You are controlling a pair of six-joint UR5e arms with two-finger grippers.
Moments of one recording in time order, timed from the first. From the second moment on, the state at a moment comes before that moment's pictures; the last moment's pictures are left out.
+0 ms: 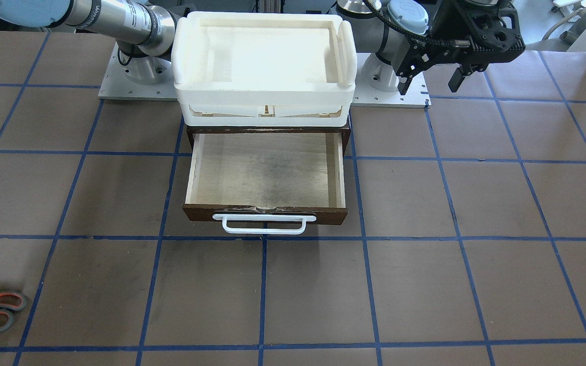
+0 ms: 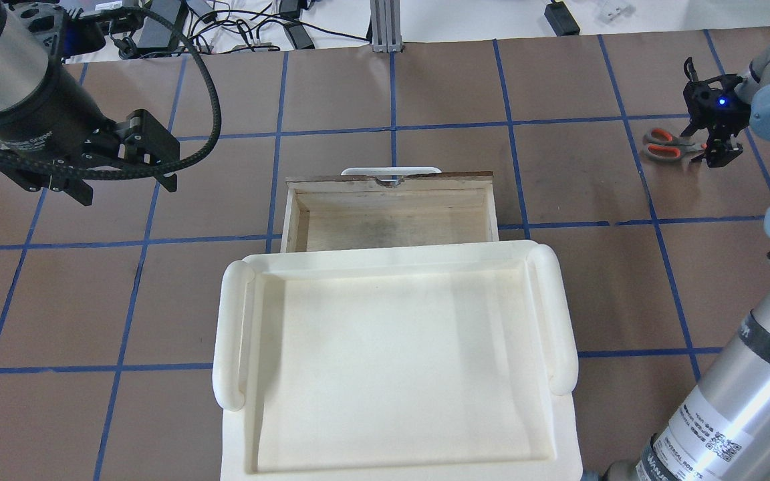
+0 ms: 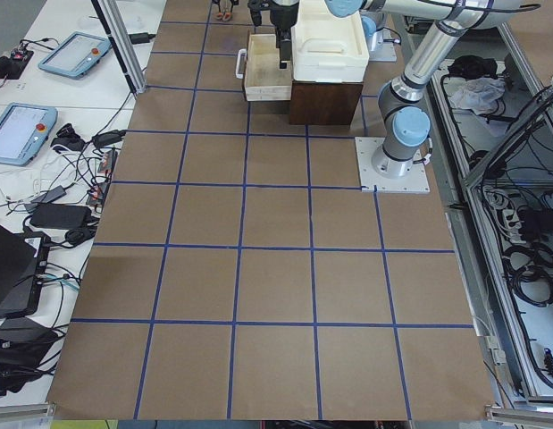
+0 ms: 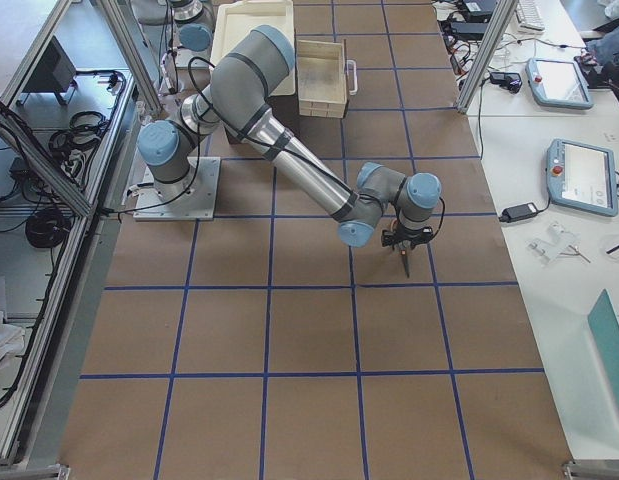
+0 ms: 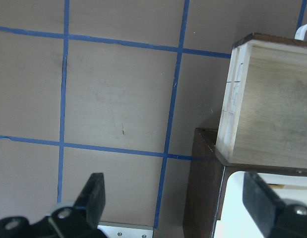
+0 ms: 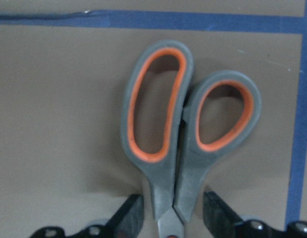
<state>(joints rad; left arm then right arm) -1.50 -1.40 -1.62 -1.67 1.56 -0.06 1.06 -0.82 1.37 -2.18 -1.51 -2.11</state>
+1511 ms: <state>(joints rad) -1.50 -1.40 -1.62 -1.67 1.56 -0.06 1.28 -1.14 1.38 -1.88 -1.60 -2.04</state>
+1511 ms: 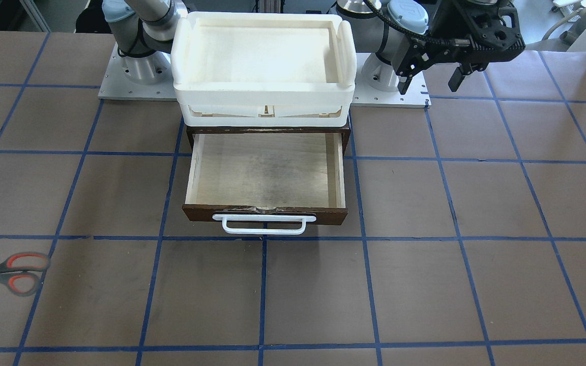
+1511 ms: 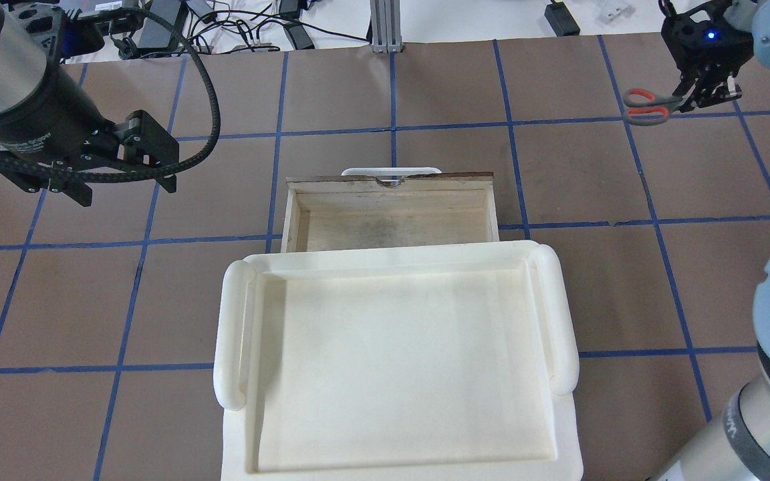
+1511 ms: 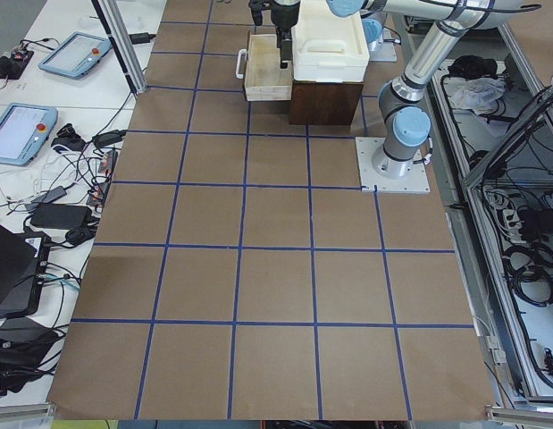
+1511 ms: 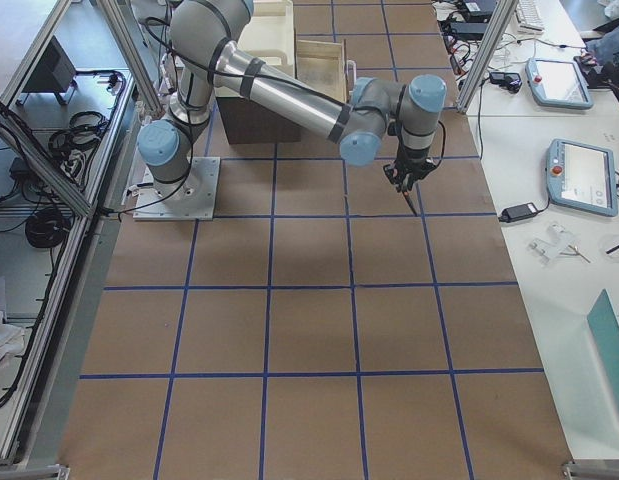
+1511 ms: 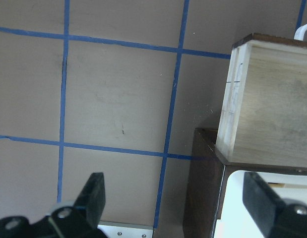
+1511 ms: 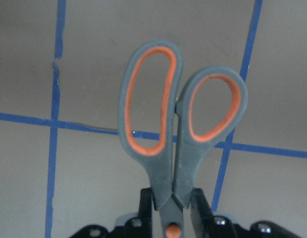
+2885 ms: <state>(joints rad) -1.50 -1.39 -1.63 -1.67 1.56 -0.05 1.84 -1.27 1.47 -1.73 -1.52 -1.49</state>
